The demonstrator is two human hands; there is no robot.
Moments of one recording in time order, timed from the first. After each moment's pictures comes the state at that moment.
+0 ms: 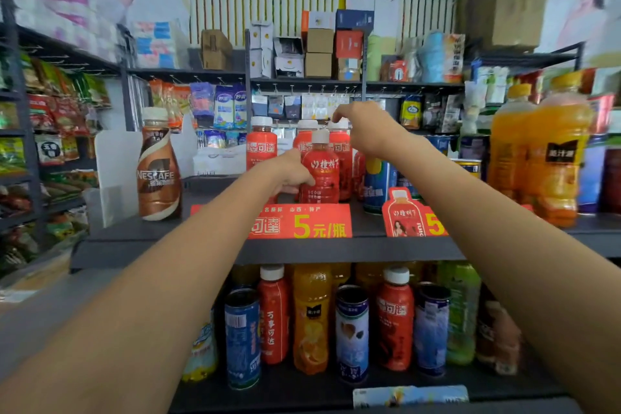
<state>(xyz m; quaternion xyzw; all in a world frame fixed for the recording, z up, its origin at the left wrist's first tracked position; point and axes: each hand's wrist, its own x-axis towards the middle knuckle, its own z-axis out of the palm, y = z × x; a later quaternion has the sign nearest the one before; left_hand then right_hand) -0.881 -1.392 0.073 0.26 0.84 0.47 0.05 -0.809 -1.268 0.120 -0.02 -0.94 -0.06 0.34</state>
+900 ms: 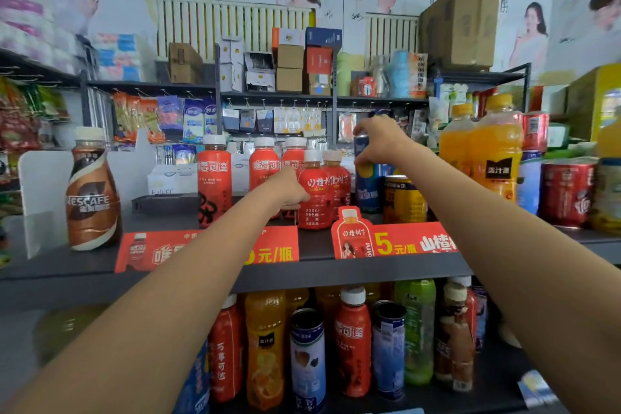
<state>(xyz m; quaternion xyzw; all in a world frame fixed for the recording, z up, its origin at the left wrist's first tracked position) -0.877 -1.321 0.071 0.28 0.85 0.45 0.02 -0.791 -1.177 0.131 -0.13 -0.94 0.02 0.32</state>
